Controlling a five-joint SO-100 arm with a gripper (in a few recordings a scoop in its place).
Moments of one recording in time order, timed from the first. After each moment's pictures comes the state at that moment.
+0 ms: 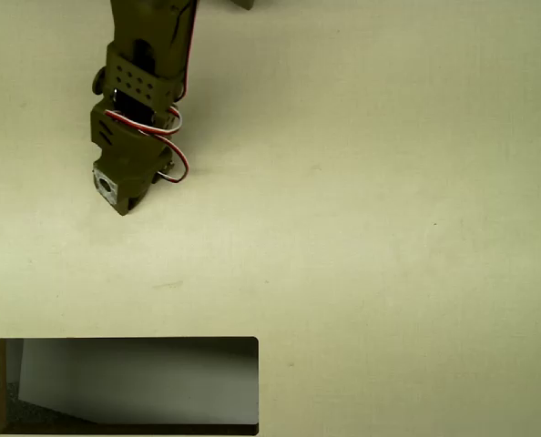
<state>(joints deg) 25.3 83.9 123.4 8.7 -156.7</state>
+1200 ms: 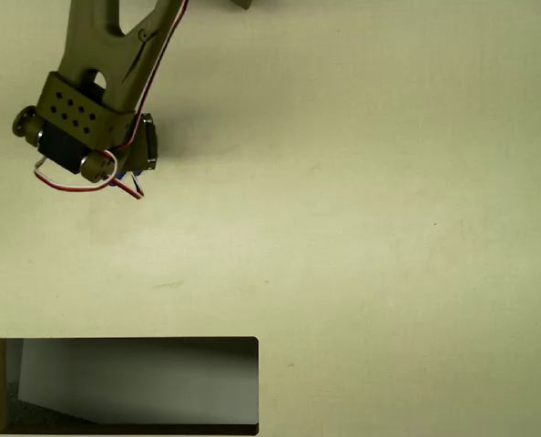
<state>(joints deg) 29.8 69.0 86.1 81.4 -121.2</state>
